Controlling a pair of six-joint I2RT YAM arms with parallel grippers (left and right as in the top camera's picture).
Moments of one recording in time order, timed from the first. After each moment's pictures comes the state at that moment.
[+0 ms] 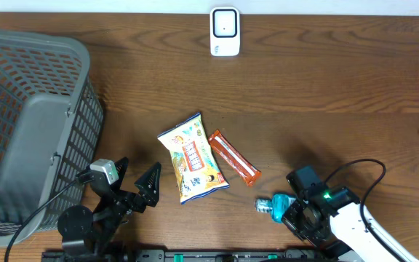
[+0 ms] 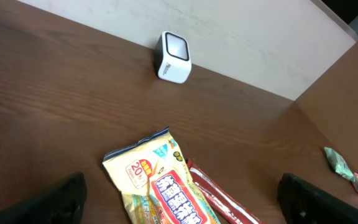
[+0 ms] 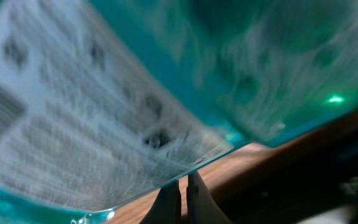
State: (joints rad) left arm 0.08 0.04 0.26 -0.45 0.52 -0.41; right arm 0.47 1.08 0.43 -0.99 -0.16 1.25
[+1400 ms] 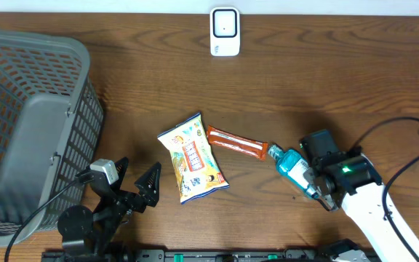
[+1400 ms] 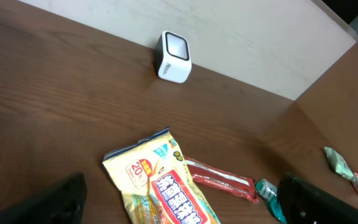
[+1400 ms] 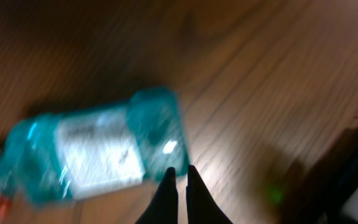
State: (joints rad) left arm 0.08 0.04 0.26 -0.45 0.52 -0.41; right arm 0.32 1.13 0.75 -1.10 0.36 1.28
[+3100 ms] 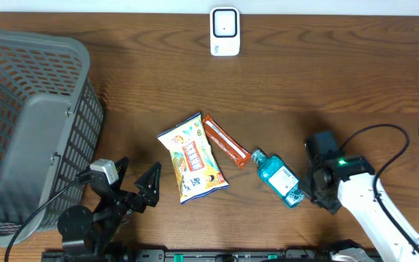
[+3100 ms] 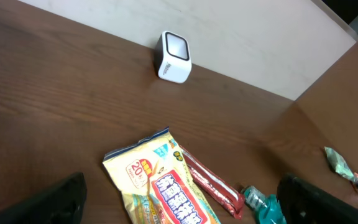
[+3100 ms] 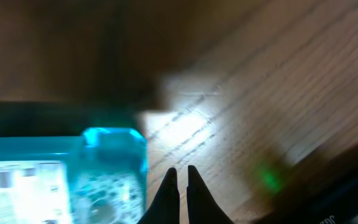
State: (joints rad) left arm 0.08 0.04 0.26 -0.45 0.52 -0.41; right arm 0.23 1.24 0.65 -1.01 0.11 0.99
